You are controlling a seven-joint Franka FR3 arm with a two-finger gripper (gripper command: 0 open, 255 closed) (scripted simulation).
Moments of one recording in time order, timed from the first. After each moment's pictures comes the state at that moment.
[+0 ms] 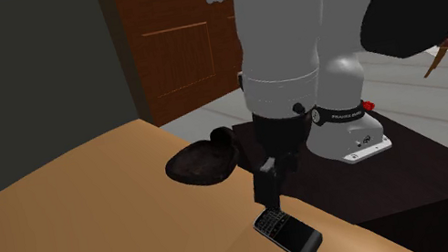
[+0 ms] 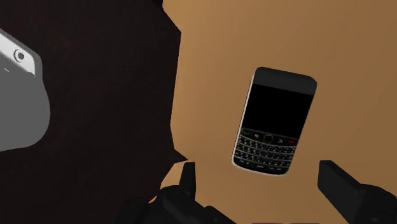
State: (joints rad) arm -0.07 -0.42 0.91 -2.80 0.44 2.38 1.18
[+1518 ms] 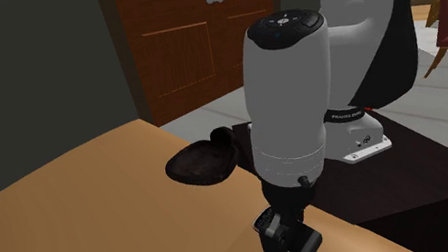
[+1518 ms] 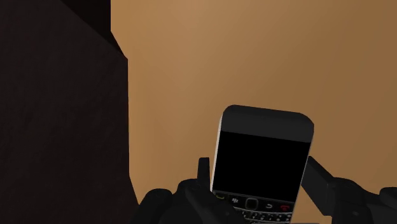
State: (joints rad) arm -0.41 0.08 1.17 -2.75 -0.22 2.68 1.78
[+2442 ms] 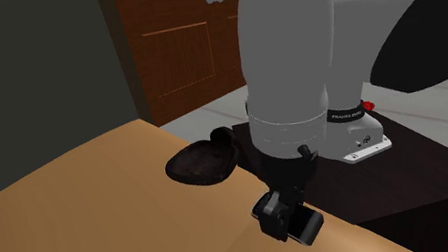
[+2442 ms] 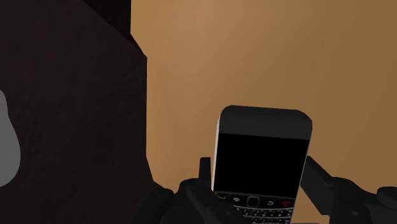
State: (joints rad) arm -0.26 -0.23 1.13 -2.74 0.34 2.52 1.38
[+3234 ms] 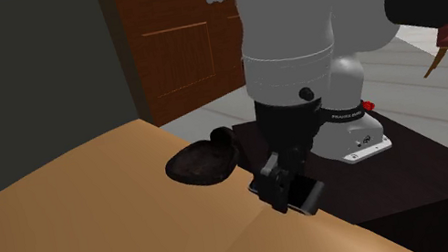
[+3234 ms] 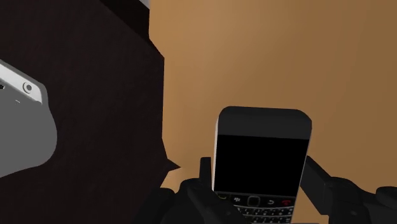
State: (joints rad) arm -0.10 -0.46 0.95 -2.70 0.46 2.27 1.28
